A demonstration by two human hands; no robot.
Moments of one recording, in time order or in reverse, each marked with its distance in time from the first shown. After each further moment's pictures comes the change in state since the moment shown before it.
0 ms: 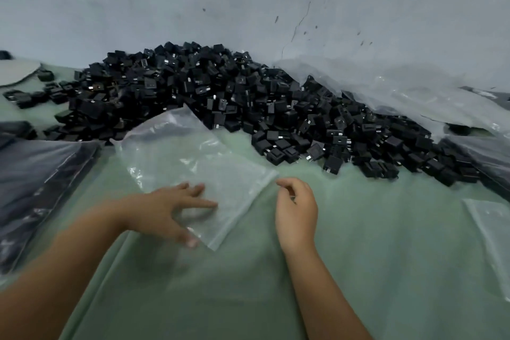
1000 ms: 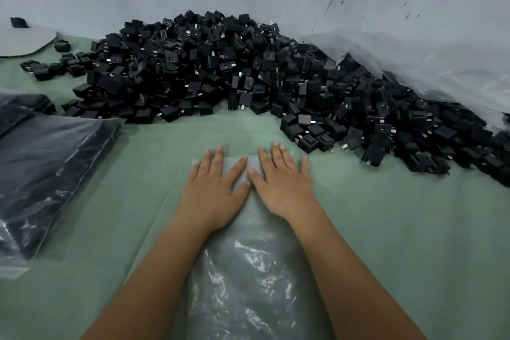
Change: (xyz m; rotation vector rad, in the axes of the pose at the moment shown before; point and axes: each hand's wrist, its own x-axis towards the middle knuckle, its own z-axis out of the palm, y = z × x) left_hand 0.065 0.016 0.051 0.059 0.581 -0.259; right_hand 0.035 -0.001 0.068 -1.089 -0.684 -0.318
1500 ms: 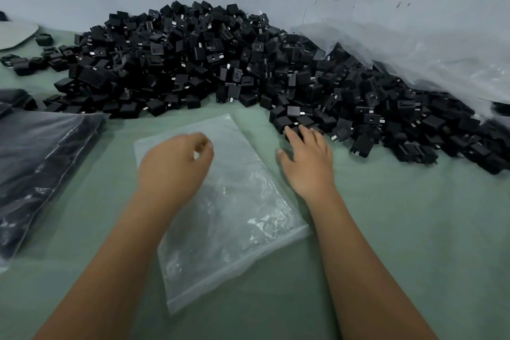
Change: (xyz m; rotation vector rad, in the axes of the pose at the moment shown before) left_hand -0.014 0.000 -0.061 -0.255 0.350 -0.094; right_hand -0.001 0.056 -0.016 0.144 0.347 0.115
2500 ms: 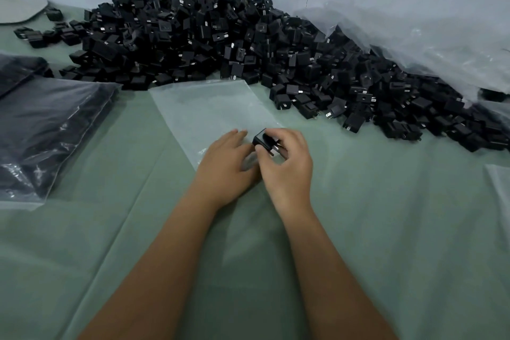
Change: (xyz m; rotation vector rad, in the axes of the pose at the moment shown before) left_hand -0.055 0.029 0.047 -0.059 -0.245 0.265; right_hand -0.094 -0.057 -0.010 0.898 0.318 0.022
